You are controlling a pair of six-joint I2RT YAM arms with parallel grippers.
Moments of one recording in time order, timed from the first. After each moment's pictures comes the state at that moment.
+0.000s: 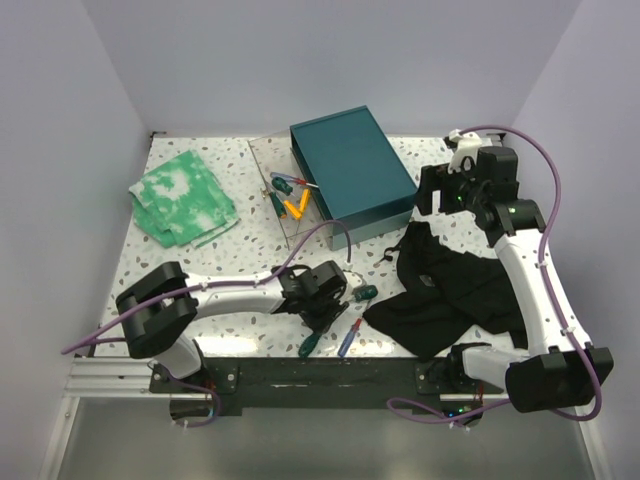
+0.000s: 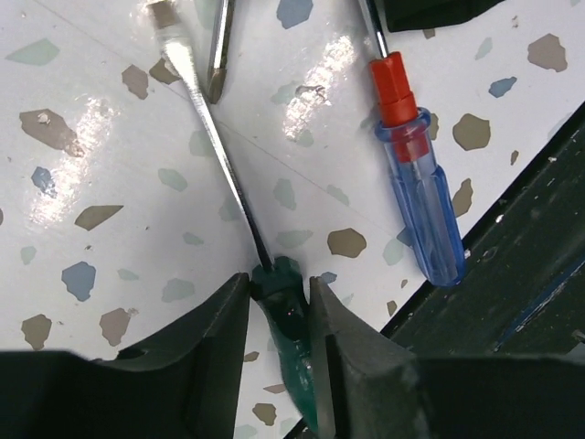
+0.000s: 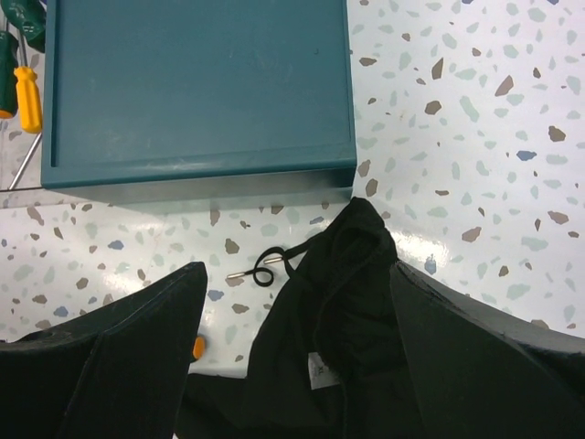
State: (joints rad) left arm -1.09 1.60 0.90 -0.42 0.08 -0.22; right arm 0.10 1.19 1.25 -0.64 -0.22 -0.03
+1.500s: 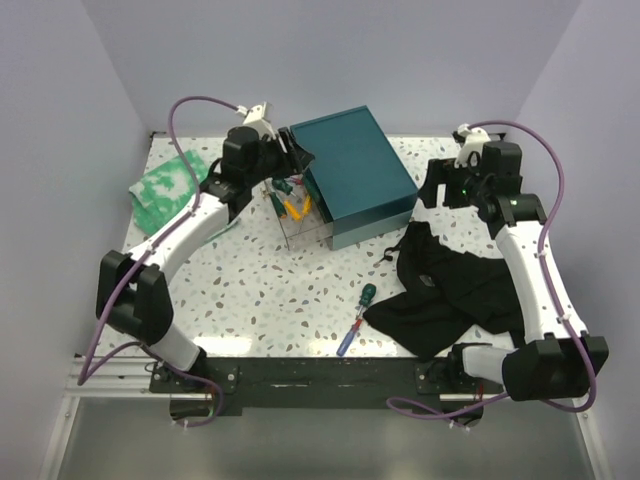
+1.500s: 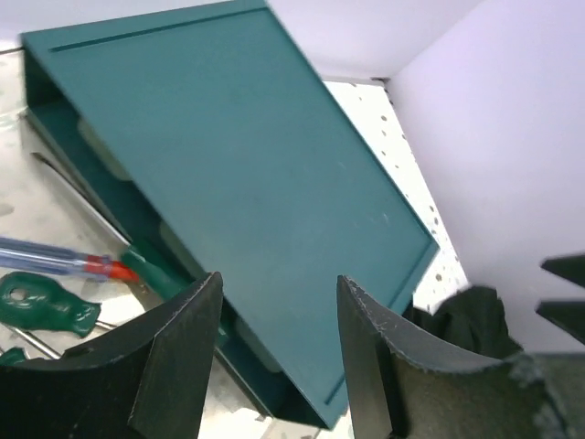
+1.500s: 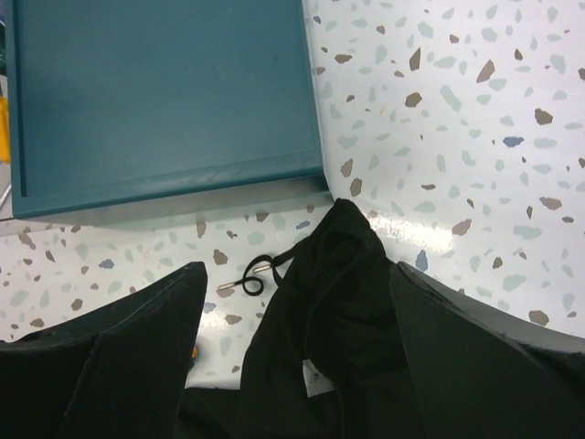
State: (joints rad) left arm -0.41 1.59 1.31 0.02 0.16 -0.59; right arm 0.04 1.24 1.27 -0.62 -0.23 0.01
